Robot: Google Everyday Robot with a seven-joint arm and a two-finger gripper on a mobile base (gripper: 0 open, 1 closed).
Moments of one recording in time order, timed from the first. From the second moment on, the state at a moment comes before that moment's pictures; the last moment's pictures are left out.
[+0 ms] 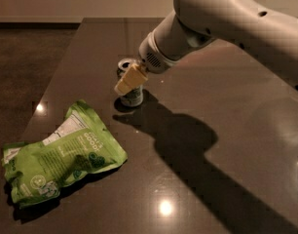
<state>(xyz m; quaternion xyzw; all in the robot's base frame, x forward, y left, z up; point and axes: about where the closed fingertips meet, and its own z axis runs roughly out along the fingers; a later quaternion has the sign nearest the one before) 0.579 0.035 0.903 -0.50 0.79 0.16 0.31</state>
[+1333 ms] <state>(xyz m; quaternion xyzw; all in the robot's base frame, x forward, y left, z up) 0.623 -0.013 0.924 -0.44 0.81 0.15 0.36</state>
